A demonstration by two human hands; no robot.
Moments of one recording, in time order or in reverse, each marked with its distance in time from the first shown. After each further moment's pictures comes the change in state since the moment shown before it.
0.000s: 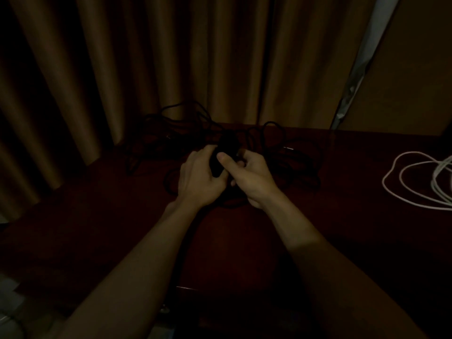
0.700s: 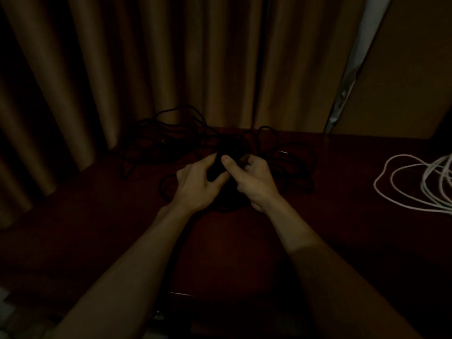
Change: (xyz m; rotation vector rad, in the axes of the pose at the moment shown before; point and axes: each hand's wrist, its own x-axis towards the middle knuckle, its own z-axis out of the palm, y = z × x) left_hand 0.001 -0.006 0.001 -0.078 -0.110 0.067; right_hand 0.000 0.004 -0.014 0.023 0.083 -0.002
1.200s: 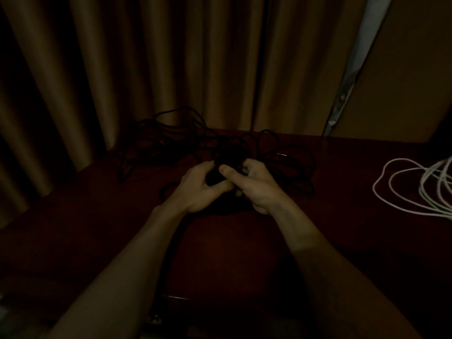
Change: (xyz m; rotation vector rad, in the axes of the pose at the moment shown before) left_hand 0.003 0.000 -0.008 -0.204 -0.198 -0.098; right_hand 0.000 -0.005 -0.007 -0.059 -0.158 0.065
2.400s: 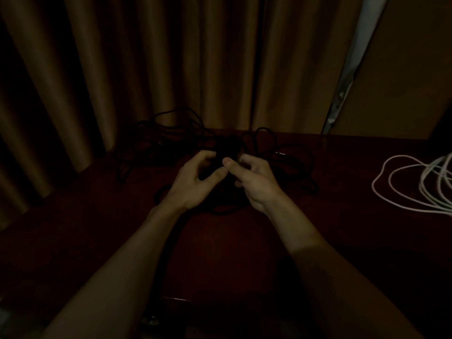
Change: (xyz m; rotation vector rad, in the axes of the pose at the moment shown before) left_hand 0.003 0.001 0.000 -0.085 0.128 -0.008; right_hand -0.002 -0.002 -0.005 0.098 0.075 -0.027
